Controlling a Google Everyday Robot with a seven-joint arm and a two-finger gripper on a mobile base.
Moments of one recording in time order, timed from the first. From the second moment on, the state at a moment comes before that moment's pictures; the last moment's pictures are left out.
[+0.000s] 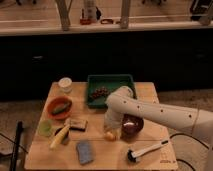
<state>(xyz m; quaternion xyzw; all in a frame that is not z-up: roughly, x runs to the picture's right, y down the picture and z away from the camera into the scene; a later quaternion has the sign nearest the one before) 0.016 0.235 0.764 -0.30 -0.29 -0.42 0.81</state>
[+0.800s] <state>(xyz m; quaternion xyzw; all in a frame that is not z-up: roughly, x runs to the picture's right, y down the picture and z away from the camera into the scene) -0.037 0.238 0.744 -0.26 -0.34 -0.47 0.77</state>
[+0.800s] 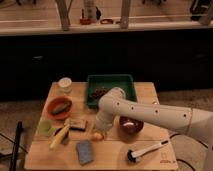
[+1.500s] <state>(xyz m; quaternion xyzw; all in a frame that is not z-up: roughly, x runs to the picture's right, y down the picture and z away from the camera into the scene) -0.040 0.236 0.740 -0.26 -0.34 -0.48 0.77</state>
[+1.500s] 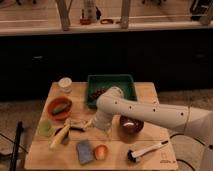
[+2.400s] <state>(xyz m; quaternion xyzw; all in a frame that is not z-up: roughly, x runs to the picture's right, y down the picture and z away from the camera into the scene) -0.038 0.221 0.732 -0.26 -0.33 -0.48 0.77</state>
